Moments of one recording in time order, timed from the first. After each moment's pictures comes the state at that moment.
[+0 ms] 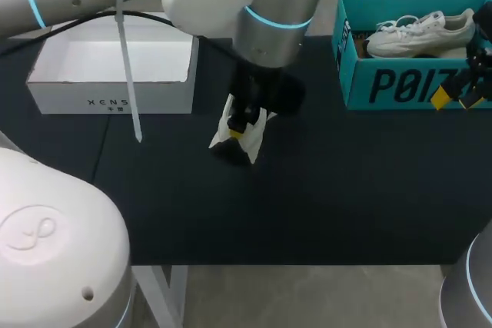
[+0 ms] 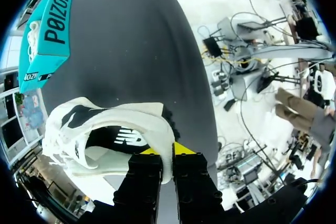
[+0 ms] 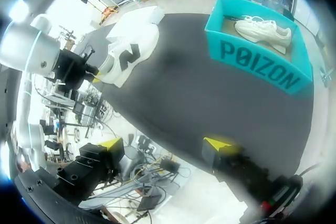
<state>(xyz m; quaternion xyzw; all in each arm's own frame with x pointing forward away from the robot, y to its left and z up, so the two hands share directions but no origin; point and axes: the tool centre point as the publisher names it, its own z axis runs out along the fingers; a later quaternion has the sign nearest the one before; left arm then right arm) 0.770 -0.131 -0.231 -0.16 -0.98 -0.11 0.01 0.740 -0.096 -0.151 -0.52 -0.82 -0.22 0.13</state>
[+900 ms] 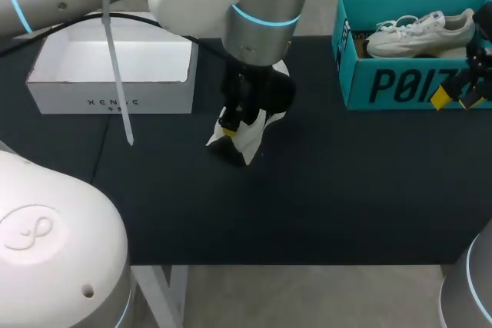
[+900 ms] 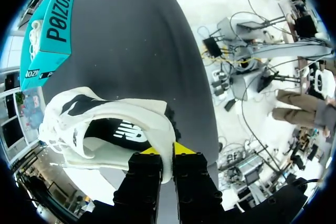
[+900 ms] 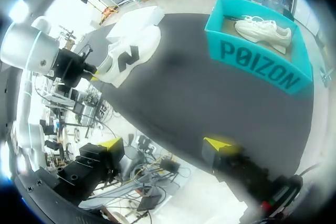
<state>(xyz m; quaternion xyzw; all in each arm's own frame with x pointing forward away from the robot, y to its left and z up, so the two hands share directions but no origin) 0.777 -0.117 -0.230 -0.16 -0.98 -0.11 0.00 0.740 -0.096 -0.151 -0.52 -0.82 -0.22 0.13</state>
